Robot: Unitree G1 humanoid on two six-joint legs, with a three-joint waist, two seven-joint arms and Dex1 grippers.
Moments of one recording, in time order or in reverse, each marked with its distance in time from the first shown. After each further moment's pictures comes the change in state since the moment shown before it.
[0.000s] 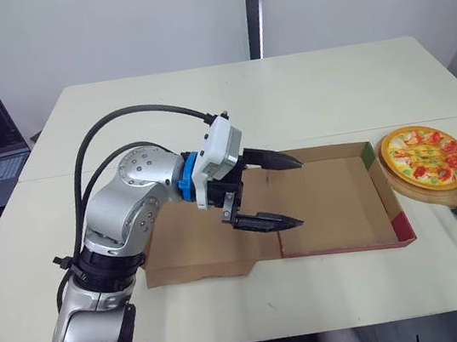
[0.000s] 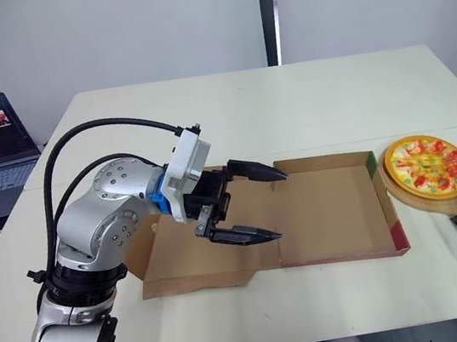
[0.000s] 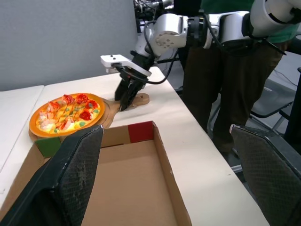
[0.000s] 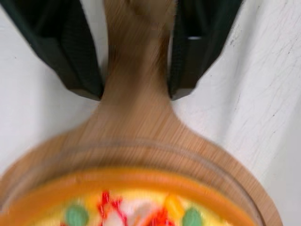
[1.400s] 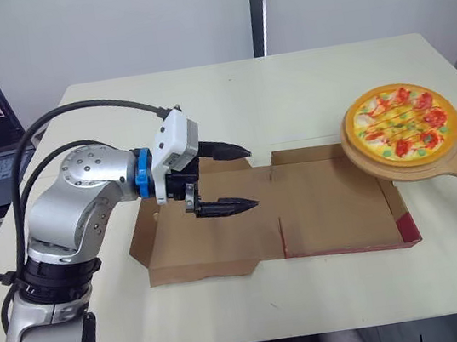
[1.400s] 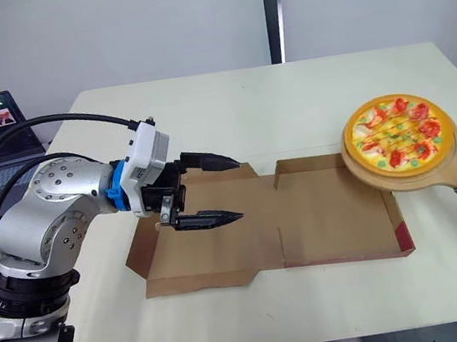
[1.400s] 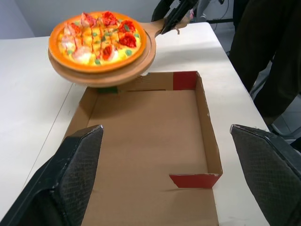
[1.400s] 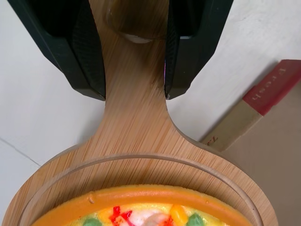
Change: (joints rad) left arm 0.061 0.219 0.095 -0.033 0.034 0.045 0.031; right arm 0.171 -0.179 -0.206 -0.438 0.025 -0.081 0.155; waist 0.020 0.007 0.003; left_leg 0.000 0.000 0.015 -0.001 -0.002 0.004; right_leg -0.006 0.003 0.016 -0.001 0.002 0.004
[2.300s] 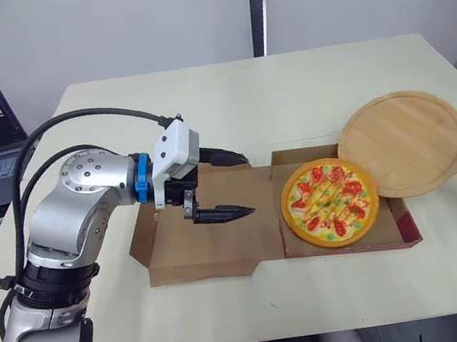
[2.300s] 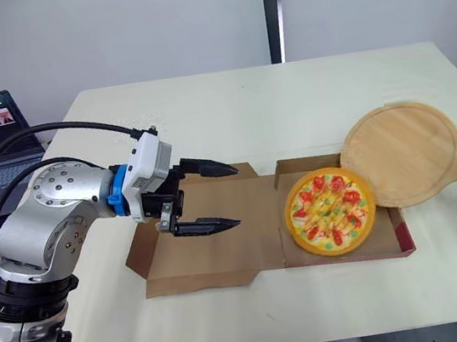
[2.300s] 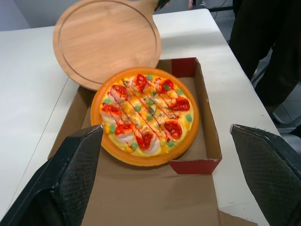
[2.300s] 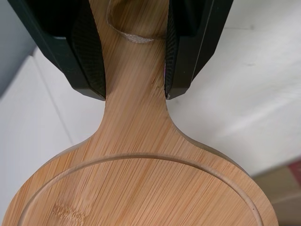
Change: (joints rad) left arm 0.020 0.002 -0.012 0.002 0.043 -0.044 -0.034; right arm -0.056 -0.079 -0.019 0.129 -0.294 -0.332 0.146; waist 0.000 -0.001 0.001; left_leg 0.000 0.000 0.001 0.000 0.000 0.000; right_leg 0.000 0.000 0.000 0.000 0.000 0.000
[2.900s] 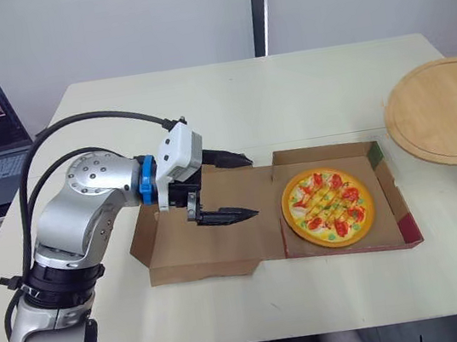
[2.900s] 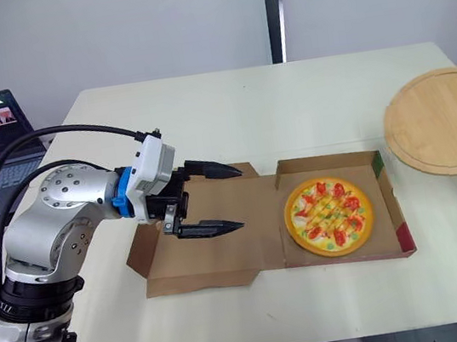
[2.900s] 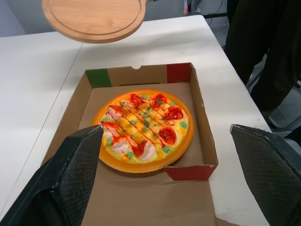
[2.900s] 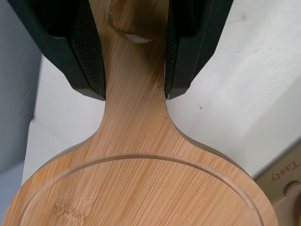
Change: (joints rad) left arm 0.006 -0.024 -0.005 0.001 -0.010 -0.002 0.003; right arm 0.020 0.256 -0.235 0.059 0.094 0.253 -0.037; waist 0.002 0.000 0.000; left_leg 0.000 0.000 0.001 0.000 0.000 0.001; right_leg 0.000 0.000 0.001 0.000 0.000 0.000
